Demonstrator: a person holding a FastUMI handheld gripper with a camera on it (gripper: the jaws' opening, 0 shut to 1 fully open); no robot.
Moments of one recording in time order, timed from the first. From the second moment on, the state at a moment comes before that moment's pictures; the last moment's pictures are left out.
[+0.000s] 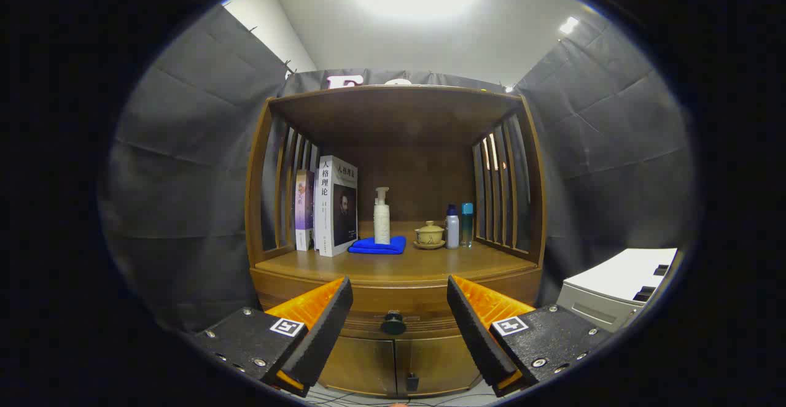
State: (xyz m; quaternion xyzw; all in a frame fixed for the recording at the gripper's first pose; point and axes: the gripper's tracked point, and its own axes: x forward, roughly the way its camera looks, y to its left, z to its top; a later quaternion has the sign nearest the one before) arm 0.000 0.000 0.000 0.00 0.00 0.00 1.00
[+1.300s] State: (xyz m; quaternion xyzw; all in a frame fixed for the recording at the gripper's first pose) arm 0.029 0.019 -0.034 0.02 0.06 -0.02 1.00
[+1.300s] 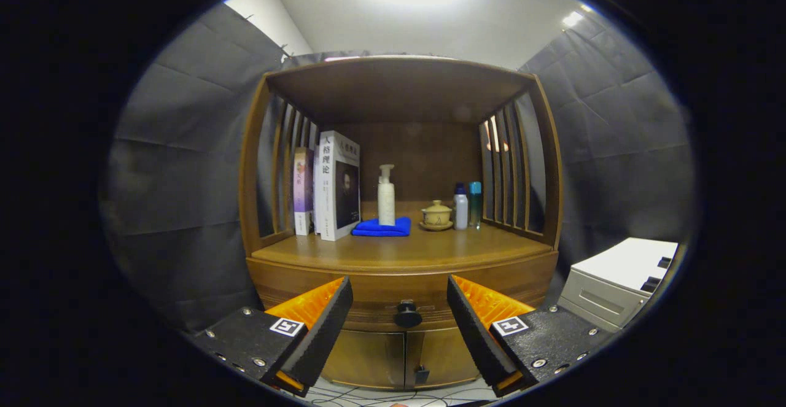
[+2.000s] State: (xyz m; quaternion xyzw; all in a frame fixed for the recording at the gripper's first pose) arm 0.097 0.010 -0.112 0.01 0.14 -0.02 0.99
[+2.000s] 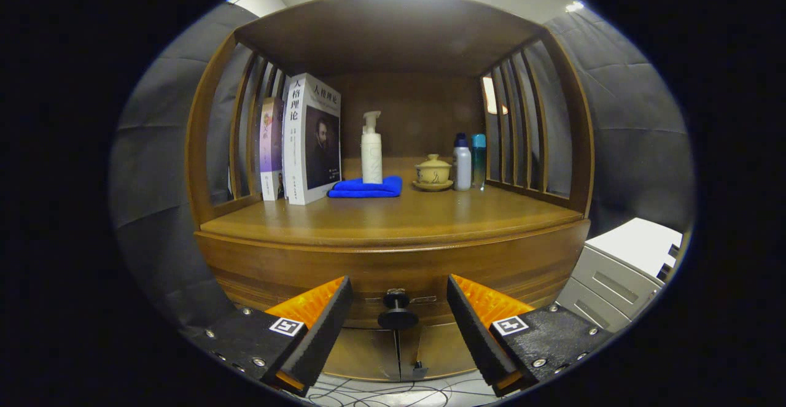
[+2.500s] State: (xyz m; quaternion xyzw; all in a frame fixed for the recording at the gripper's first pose) arm 0.105 0.017 -0.161 0.01 0.19 -0.01 0.98
